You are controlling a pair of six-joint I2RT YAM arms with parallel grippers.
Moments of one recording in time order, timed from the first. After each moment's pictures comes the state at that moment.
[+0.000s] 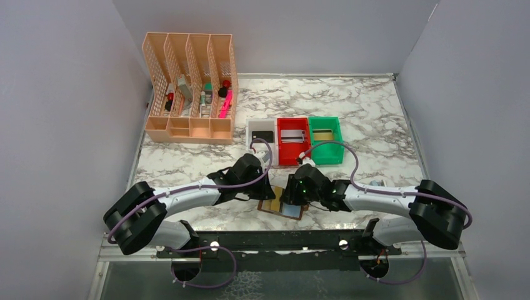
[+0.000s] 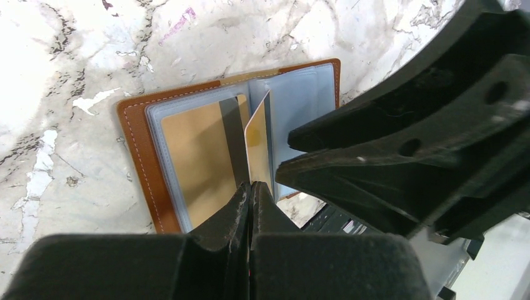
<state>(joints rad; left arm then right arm) -0.87 1.32 0.56 0.00 0.24 -0.74 0.99 1.29 0.53 -0.02 0.06 0.88</state>
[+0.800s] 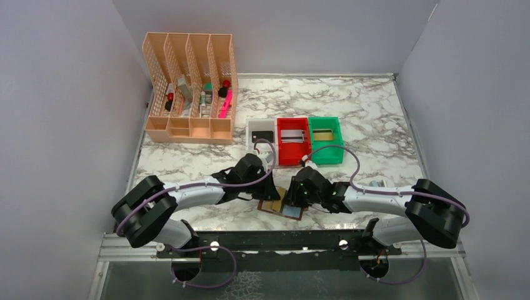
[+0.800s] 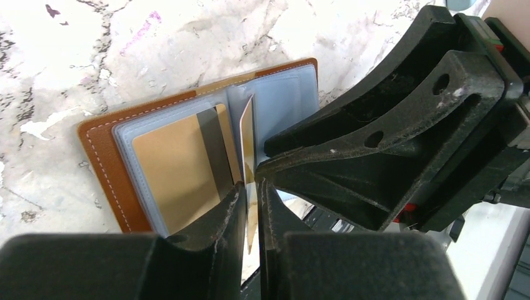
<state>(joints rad) -0.86 1.39 0.55 0.12 0.32 -0.77 0.99 1.33 0.49 0.02 0.06 0.95</state>
